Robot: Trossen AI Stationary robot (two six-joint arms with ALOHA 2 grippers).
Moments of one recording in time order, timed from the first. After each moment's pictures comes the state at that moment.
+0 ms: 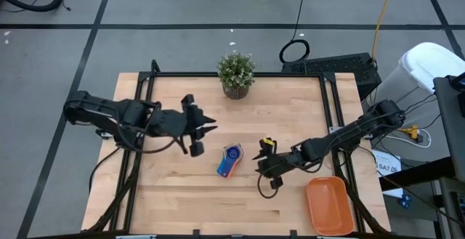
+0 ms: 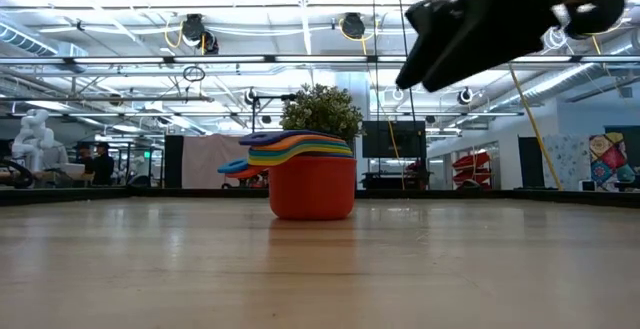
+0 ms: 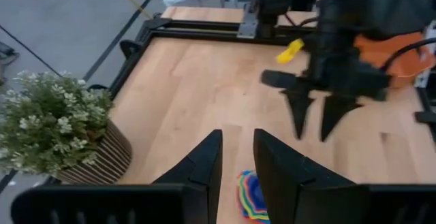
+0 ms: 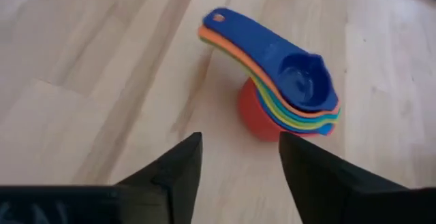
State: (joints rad) left arm -0.27 1.35 1.51 -0.76 -0.45 -0.20; right arm 0.39 1.48 0.88 -0.21 0.28 -0.08
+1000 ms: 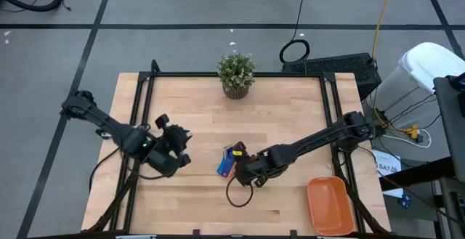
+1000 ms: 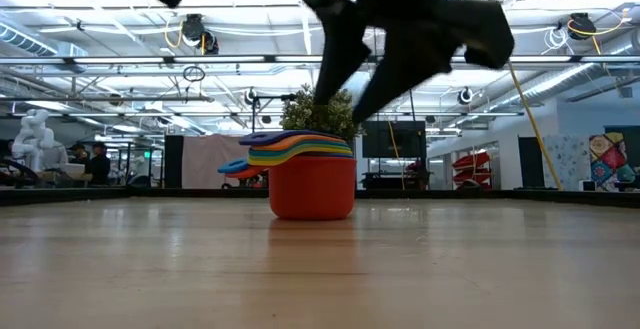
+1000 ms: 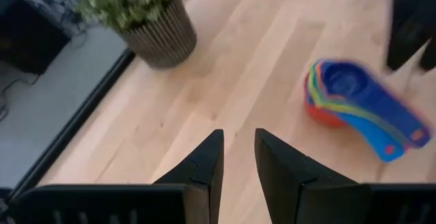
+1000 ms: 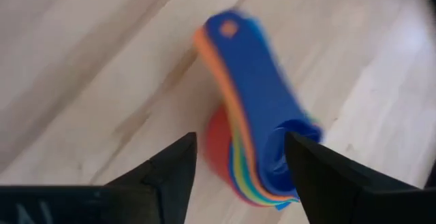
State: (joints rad) left arm -0.55 1.30 1.21 -1.13 -0.82 -0.82; right arm 0.33 1.87 1.39 -0.59 0.29 -0.50
